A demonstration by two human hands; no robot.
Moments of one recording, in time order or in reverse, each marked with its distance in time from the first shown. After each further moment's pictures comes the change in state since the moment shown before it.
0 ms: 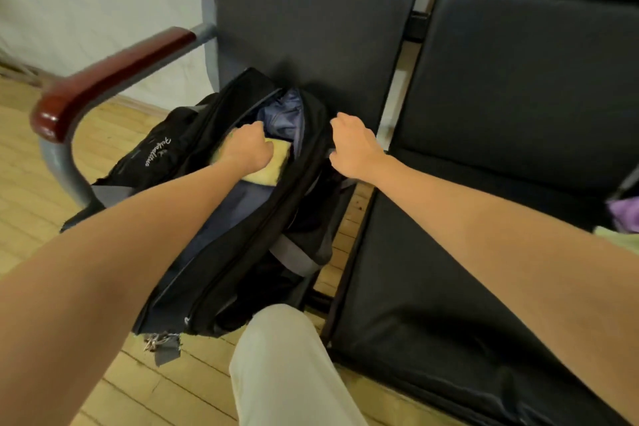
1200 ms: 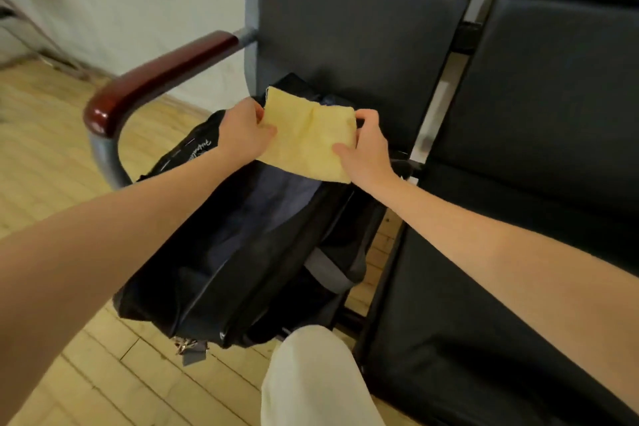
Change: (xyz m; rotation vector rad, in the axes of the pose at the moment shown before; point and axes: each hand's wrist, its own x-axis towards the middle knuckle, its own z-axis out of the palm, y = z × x) left_hand -0.018 -0.023 -0.059 -0.317 0.268 -0.152; right_hand 0.005 -0.052 0.004 0.833 0.226 0.188
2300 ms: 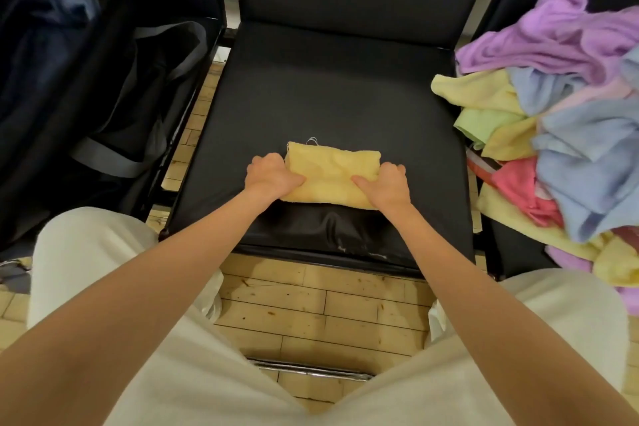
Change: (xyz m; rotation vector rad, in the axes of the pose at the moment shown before) left_hand -0.294 0.148 0.258 0.234 -0.762 -0.138; right_hand -0.259 0.260 -0.228 -0.392 0.085 0.762
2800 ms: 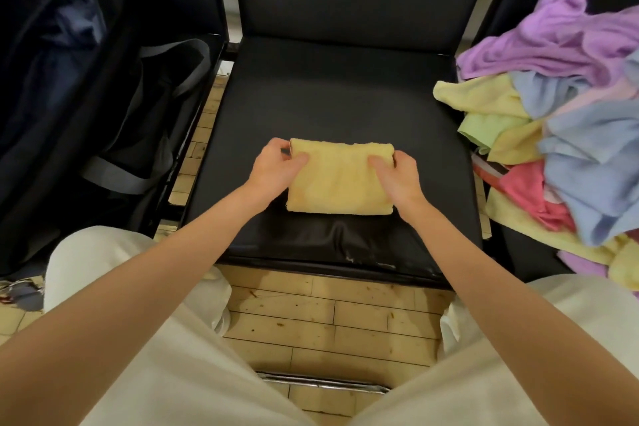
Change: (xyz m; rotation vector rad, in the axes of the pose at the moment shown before) left_hand -0.013 0.013 -0.030 -0.532 -0.005 0.159; right_hand 0.002 -0.018 -0.022 0.496 0.017 0.010
